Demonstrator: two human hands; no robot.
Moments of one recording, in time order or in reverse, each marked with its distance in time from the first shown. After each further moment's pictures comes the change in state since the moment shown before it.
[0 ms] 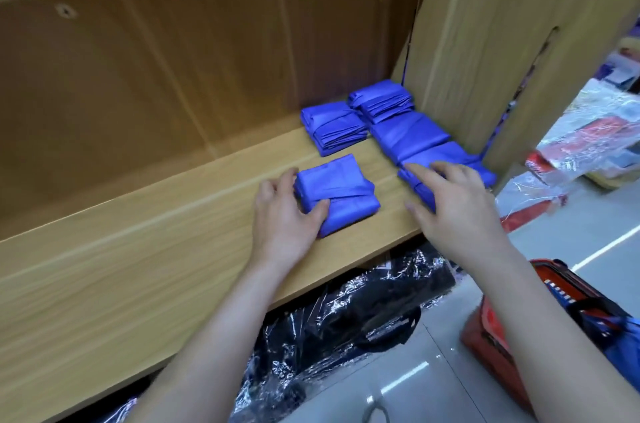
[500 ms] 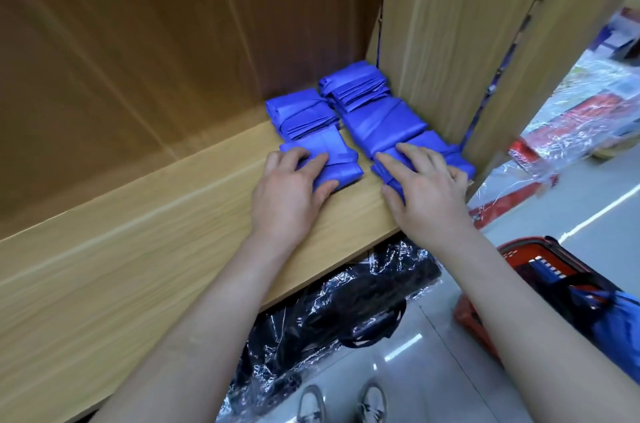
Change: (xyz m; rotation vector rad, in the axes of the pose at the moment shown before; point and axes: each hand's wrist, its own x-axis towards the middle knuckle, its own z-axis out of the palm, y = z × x) left_hand 0.038 0.034 0.039 0.421 0.030 0.400; right_hand 0.030 0.031 0.034 -0.026 0.112 -0.114
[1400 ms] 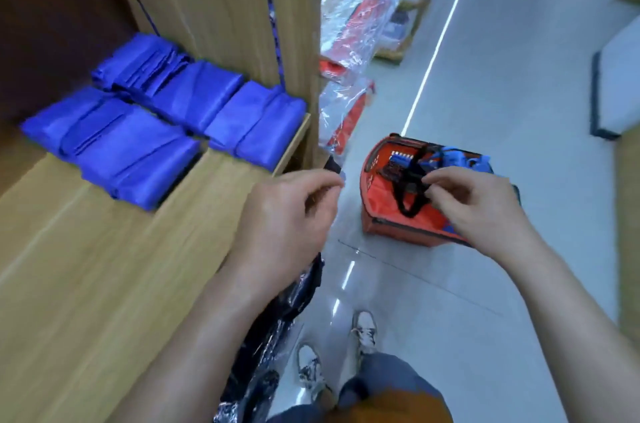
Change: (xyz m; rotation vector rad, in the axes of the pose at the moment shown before) left_hand -0.051 0.109 -0.013 -0.795 -0.305 0.501; right_hand -0.191 0.066 -0.083 0.331 0.172 0.771
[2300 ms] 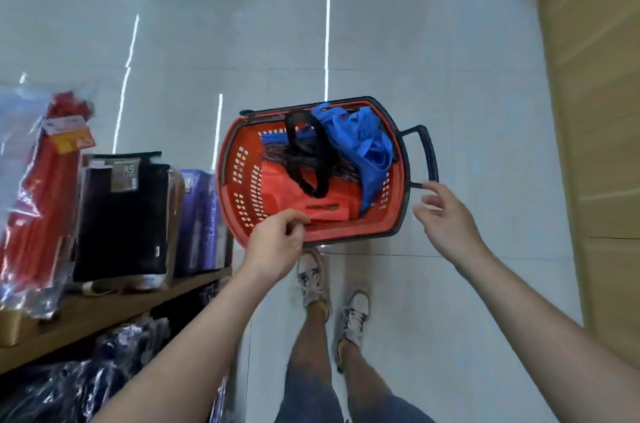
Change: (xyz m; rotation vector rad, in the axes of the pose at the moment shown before) left_hand 0.133 -0.065 0.492 0.125 -0.739 -0.453; right_hand 0.093 0.439 -0.047 0.283 0.125 0.905
